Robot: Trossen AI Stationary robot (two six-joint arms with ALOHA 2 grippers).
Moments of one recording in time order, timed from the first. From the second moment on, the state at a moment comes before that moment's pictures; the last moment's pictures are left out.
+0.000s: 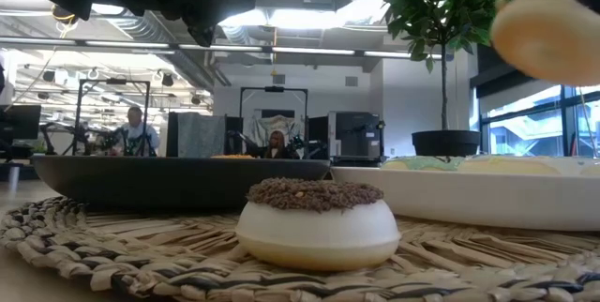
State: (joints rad) left arm -0.13 1.15 0.45 0.61 -0.07 -0.12; right arm 0.82 1.42 0.97 -0.57 0.52 0.63
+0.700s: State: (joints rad) left arm -0.13 1.15 0.45 0.58 -0.06 -0.13; right arm 0.58 1.21 0.43 0.12 0.21 0.50
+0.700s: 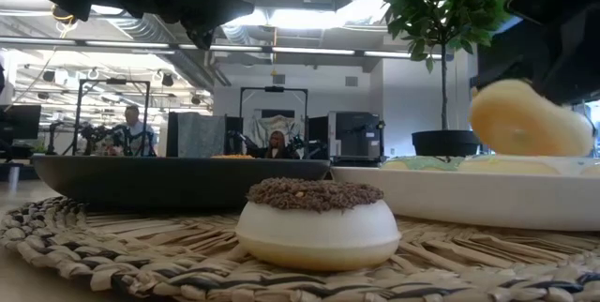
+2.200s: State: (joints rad) left arm -0.13 1.15 0.45 0.57 -0.05 -0.17; right arm 0.57 1.21 0.40 0.14 0.17 0.54
